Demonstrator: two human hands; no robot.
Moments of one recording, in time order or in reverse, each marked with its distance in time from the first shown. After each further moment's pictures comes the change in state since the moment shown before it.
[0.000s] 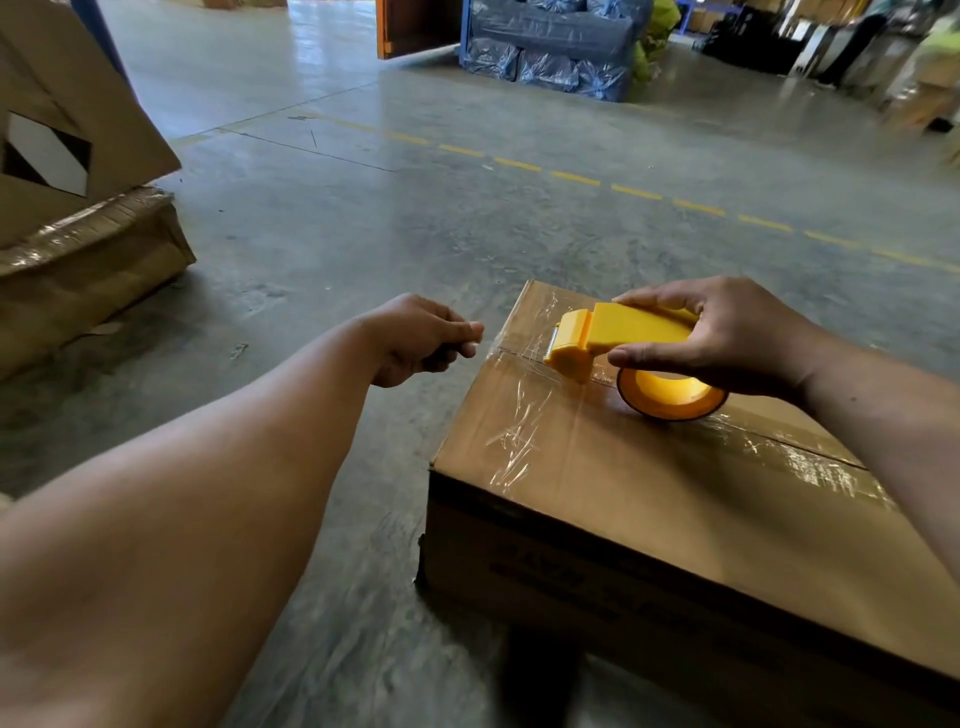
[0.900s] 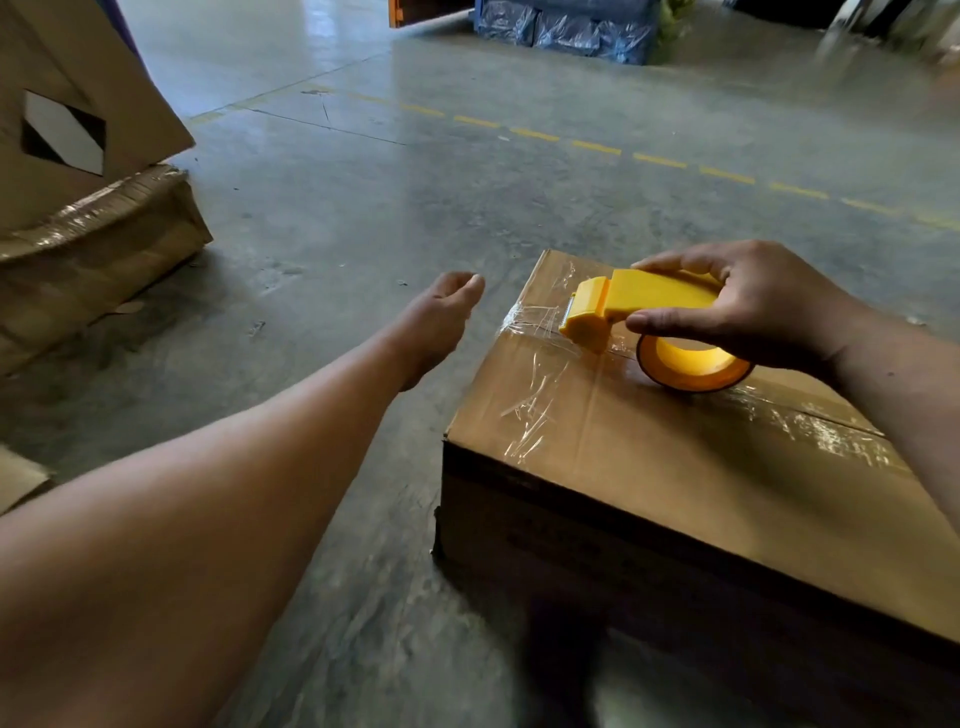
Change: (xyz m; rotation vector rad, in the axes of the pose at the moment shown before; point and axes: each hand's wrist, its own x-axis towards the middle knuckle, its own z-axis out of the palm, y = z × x) left_hand -0.009 -0.022 0.024 0.054 0.168 0.169; right_hand -0.002 -0.002 0.006 0.029 0.042 -0.022
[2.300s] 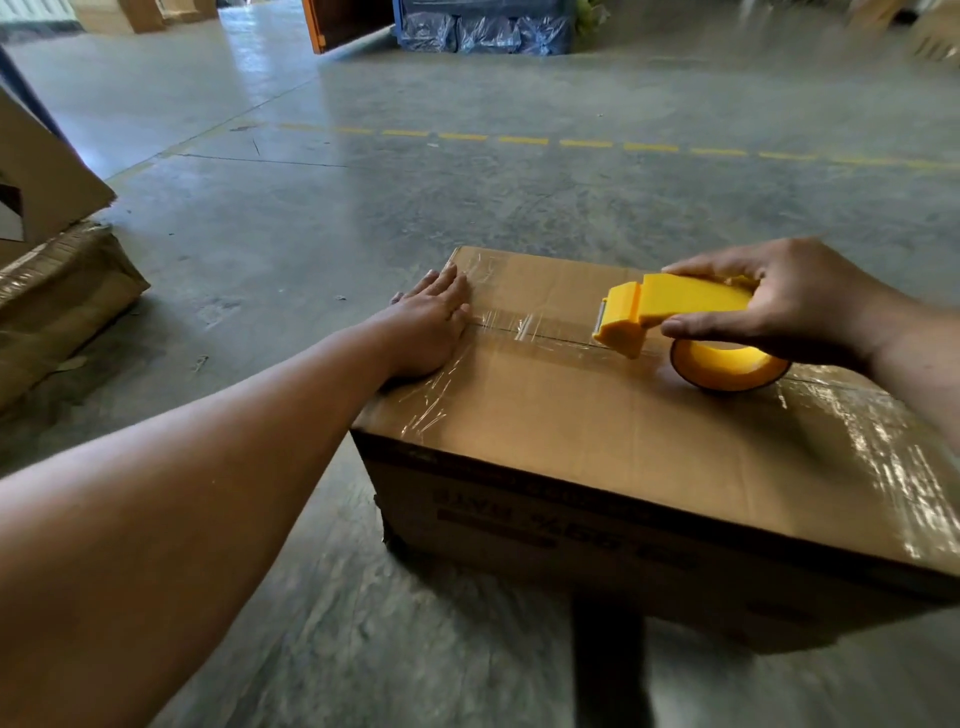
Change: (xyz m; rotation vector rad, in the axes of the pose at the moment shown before) left_hand -0.004 0.030 0.076 1.159 -0.233 0.295; right_hand -0.104 0.101 -0.053 0.004 0.068 0.145
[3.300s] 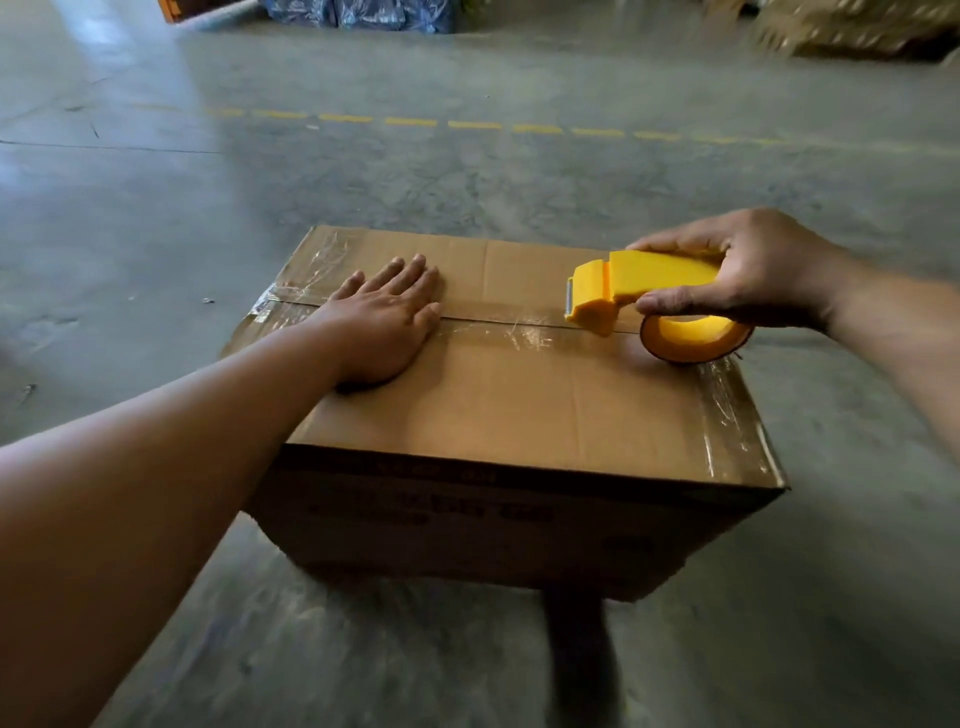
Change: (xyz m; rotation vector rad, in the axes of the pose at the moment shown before) left_hand 0.016 0.102 0.015 0.152 -0.034 0.155; right_hand -0.045 0.075 -0.052 -0.019 -0.014 0.088
